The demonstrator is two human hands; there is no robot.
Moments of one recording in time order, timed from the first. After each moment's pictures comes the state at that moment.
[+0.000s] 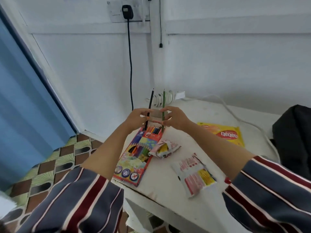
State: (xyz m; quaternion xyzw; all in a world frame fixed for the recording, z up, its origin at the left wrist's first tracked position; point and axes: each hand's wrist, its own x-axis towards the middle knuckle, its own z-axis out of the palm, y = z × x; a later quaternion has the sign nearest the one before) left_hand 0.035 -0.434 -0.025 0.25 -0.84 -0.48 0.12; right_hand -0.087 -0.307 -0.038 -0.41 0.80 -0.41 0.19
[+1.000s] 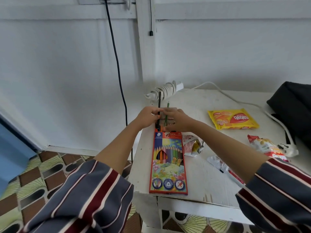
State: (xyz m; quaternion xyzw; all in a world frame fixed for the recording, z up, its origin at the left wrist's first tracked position) left_hand 0.001 -0.518 -0.065 0.04 -0.88 -0.48 0.02; right_hand -0.051 -0.362 -0.059 -0.37 0.90 -0.15 0.14
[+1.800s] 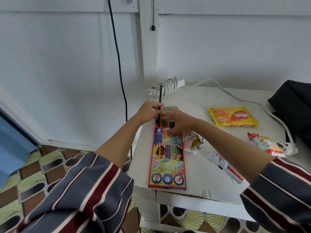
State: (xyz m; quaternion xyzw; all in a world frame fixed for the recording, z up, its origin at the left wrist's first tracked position) left_hand -0.001 -0.514 -0.064 0.07 -0.87 -0.48 0.03; right_hand -0.041 -0.357 -0.055 -0.43 0.87 -0.15 0.19
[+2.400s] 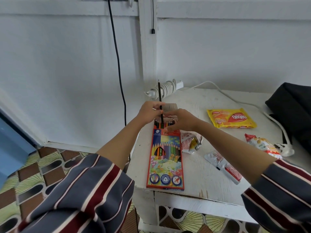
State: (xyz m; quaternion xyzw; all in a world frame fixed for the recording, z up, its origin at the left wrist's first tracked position) left_hand 0.001 -0.506 -0.060 0.06 -0.87 -0.48 0.09; right_hand -0.037 -0.344 -0.046 -0.39 0.87 -0.26 0.15
